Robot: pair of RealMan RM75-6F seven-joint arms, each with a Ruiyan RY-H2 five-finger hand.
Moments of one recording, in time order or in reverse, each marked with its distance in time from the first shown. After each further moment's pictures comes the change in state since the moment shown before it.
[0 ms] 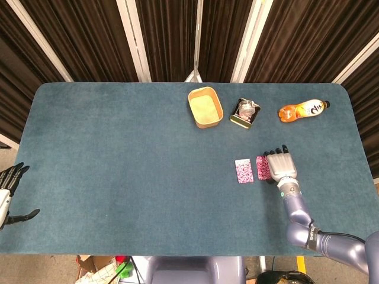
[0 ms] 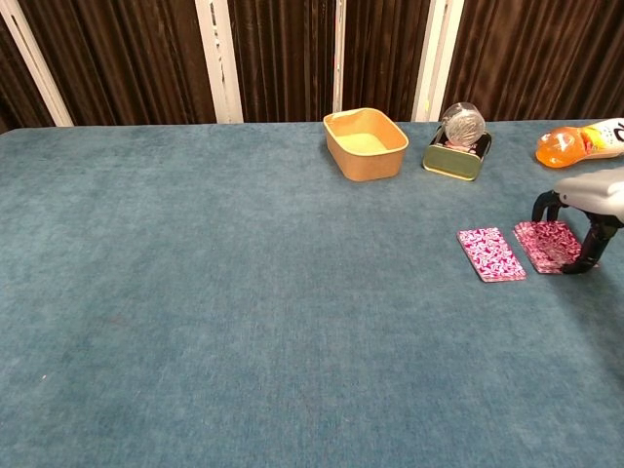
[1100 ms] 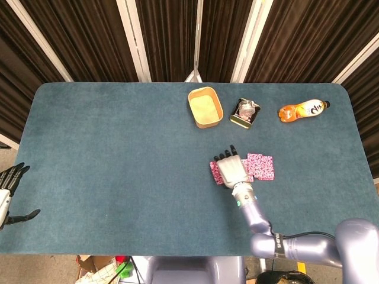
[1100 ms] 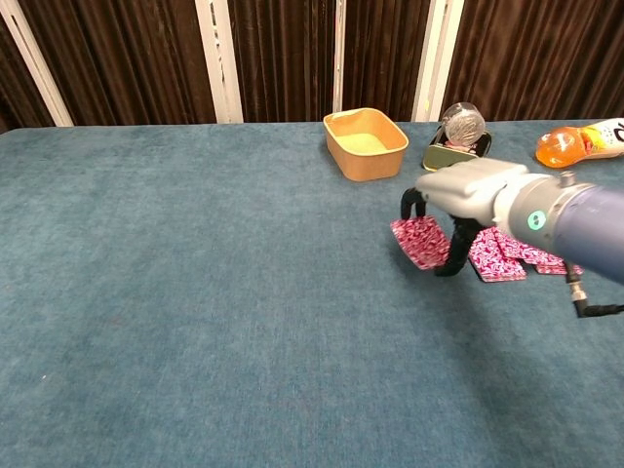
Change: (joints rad) left arm -0.002 0.008 0.004 0.002 0.008 -0.005 -0.028; right arm 0.148 -0.152 0.069 -0.234 0.023 0.162 -0.250
